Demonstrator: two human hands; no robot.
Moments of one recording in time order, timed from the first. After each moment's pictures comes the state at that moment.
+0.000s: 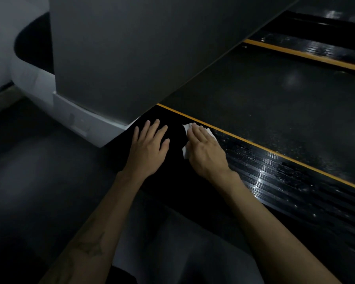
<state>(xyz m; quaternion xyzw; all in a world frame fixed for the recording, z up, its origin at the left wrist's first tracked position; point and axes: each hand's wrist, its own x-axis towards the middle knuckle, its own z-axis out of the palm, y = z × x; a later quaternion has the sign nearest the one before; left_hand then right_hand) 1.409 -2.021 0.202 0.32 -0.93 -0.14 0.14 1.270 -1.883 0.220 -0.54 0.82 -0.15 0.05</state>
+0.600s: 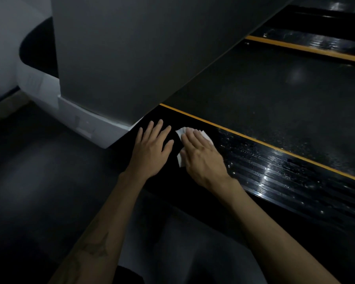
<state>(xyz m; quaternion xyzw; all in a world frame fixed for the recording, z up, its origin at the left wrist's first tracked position) 1.415 -2.021 0.206 0.31 -0.93 -0.14 0.11 1.294 -1.880 0.213 -0.57 0.81 -0.14 0.03</state>
